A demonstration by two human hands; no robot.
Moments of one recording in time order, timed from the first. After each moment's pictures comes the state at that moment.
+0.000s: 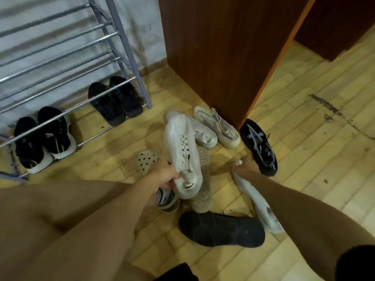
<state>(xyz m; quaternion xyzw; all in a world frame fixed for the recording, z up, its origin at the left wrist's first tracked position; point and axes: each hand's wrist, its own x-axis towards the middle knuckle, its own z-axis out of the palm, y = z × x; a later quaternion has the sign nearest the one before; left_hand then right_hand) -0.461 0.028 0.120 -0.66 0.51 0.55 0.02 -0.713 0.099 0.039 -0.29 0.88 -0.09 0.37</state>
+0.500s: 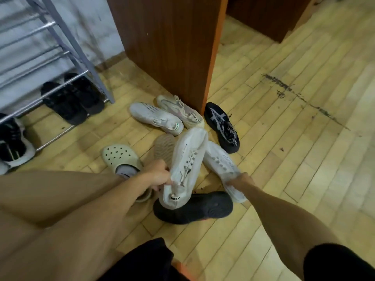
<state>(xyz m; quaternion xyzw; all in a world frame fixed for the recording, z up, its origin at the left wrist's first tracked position) -0.514 0.091 0.119 -0.54 0.66 0.48 0.21 -0.758 0.245 -0.011 -0.10 0.89 -0.04 0.44</state>
